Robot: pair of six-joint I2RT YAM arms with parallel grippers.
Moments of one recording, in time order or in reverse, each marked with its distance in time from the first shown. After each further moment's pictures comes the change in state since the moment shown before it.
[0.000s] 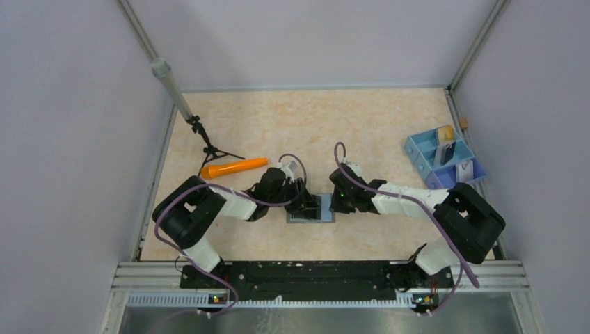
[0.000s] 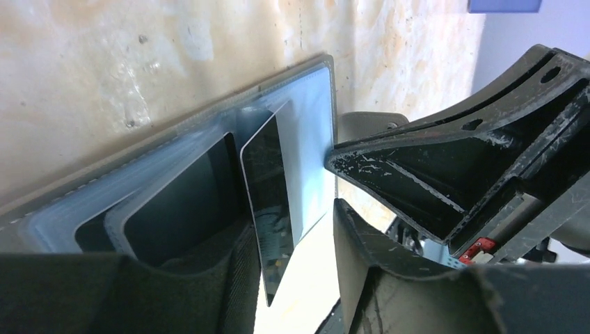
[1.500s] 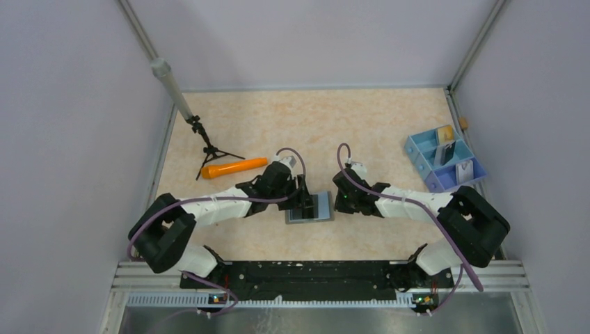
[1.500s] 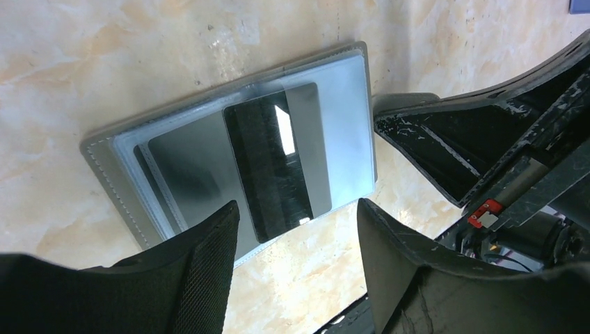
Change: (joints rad) left arm -0.072 -0.248 0.171 -0.606 -0.282 0.183; right arm 0.000 -0.037 -0.053 0.039 0.082 -0.011
